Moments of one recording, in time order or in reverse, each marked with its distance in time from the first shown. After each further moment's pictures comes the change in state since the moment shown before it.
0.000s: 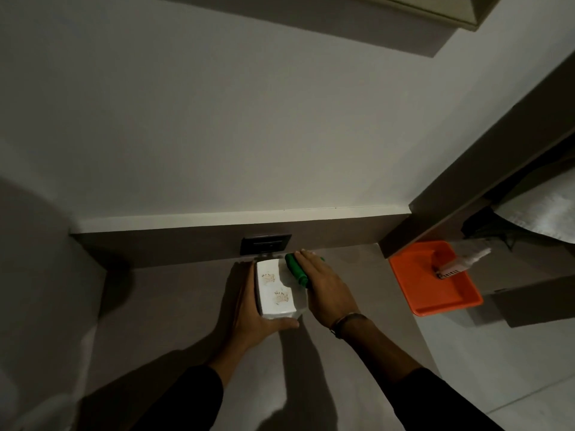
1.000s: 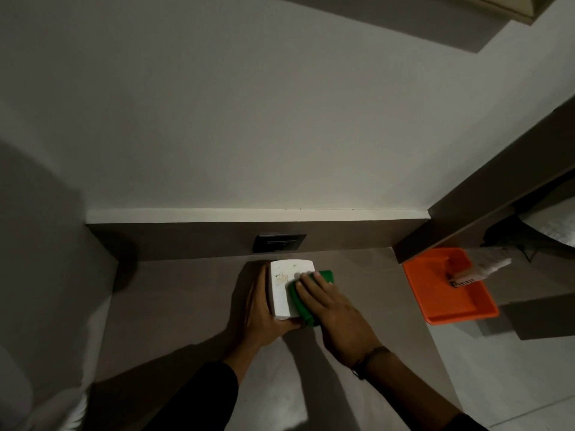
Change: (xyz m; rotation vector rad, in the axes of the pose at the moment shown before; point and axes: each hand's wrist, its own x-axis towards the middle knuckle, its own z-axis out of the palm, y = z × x) left_hand 0.000 -0.002 -0.001 0.046 0.111 0.038; right_hand -0.036 -0.013 -0.001 -0.167 -0.159 -0.259
